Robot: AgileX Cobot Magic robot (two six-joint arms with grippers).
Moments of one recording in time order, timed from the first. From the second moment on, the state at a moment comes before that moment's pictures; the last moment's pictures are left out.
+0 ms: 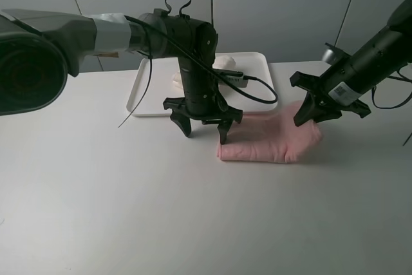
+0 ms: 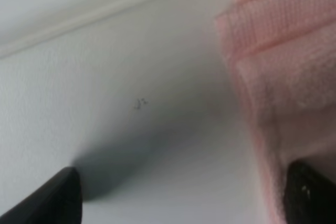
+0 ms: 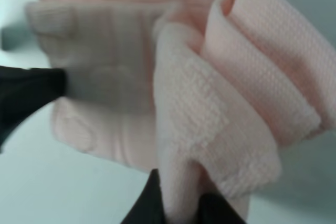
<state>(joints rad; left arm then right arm) -0.68 2.47 -1.97 -0.05 1.12 -0.31 0.04 1.85 -1.02 0.73 0.86 -0.39</state>
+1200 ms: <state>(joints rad) -0.61 2.47 -2.02 -0.14 1.19 -0.17 0.14 2.04 -0.96 1.41 0.89 -0.93</state>
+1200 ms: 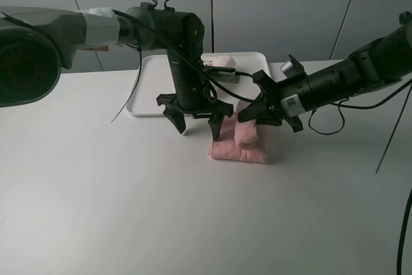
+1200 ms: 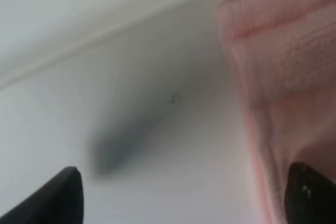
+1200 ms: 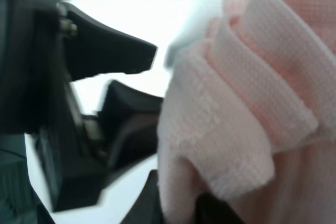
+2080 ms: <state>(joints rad) -0.45 2.36 -2.23 -0.37 1.22 -0.02 0.24 2.04 -0.96 1.61 0.90 -0.97</state>
